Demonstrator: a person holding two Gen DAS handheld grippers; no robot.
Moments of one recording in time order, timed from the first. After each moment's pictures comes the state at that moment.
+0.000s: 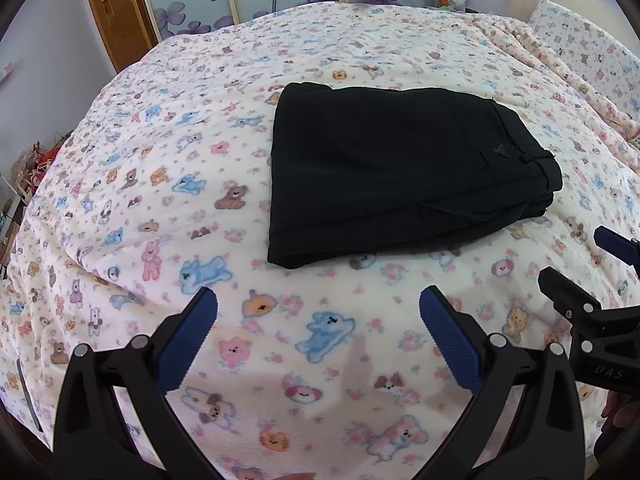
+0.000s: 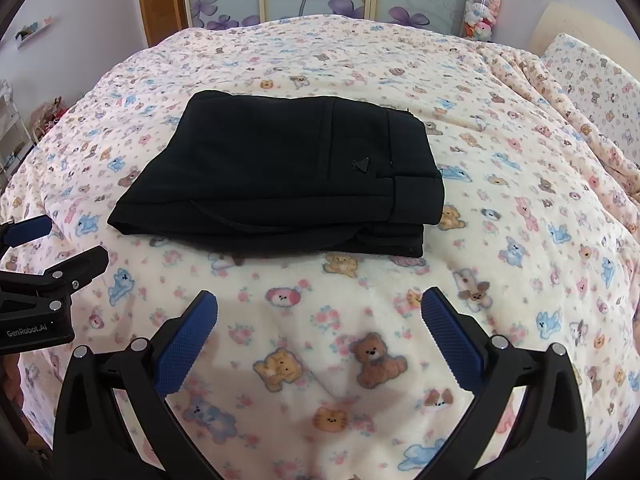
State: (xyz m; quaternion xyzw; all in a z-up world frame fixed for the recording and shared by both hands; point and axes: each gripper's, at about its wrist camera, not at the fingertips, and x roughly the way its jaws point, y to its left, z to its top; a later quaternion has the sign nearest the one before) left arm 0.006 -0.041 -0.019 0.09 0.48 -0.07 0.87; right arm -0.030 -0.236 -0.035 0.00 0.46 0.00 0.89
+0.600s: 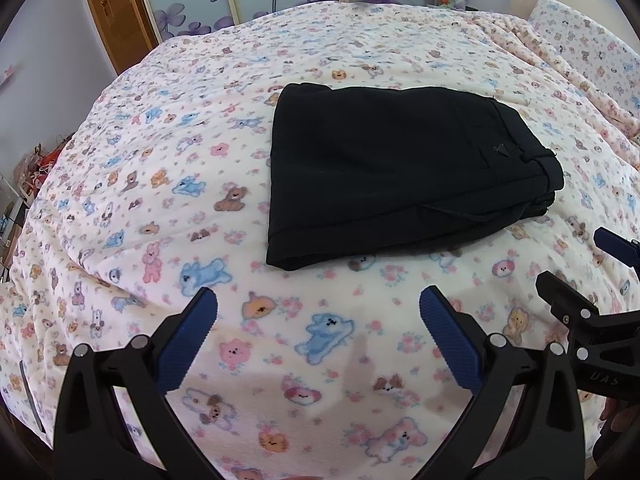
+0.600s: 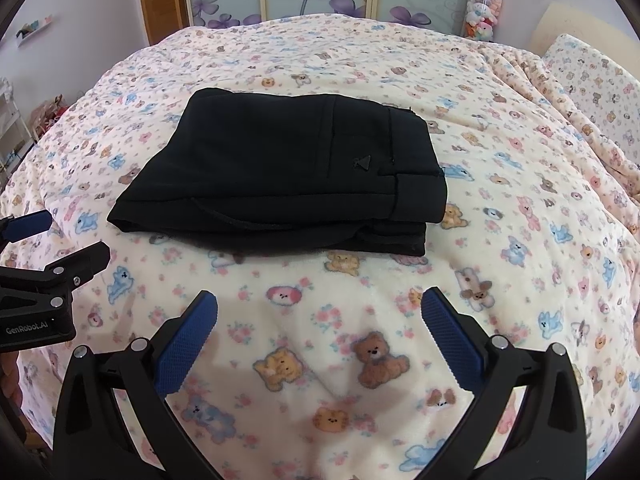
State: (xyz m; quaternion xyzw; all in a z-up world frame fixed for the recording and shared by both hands) left arm 0.008 -0.042 -0.019 0.10 0.48 -0.07 0.87; right arm -0.030 -0.237 -0.037 0.00 0.46 0.01 0.89
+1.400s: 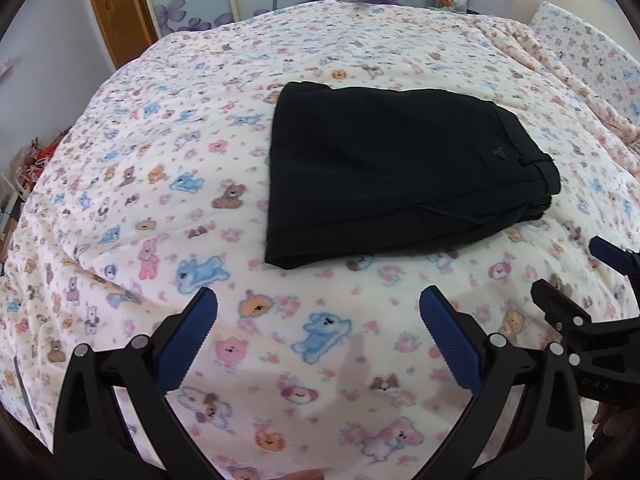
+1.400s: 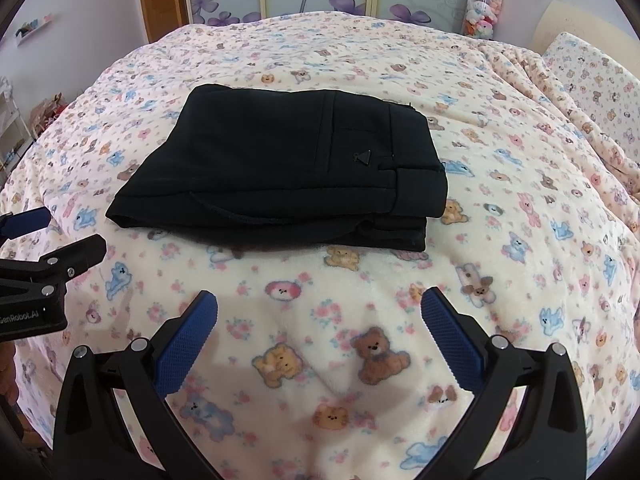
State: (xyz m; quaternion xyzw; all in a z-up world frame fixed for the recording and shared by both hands) left arm 0.008 -0.040 -0.019 0.08 0.48 -0.08 0.87; right arm -0.031 -0.237 -0.040 0.00 0.46 0.01 0.89
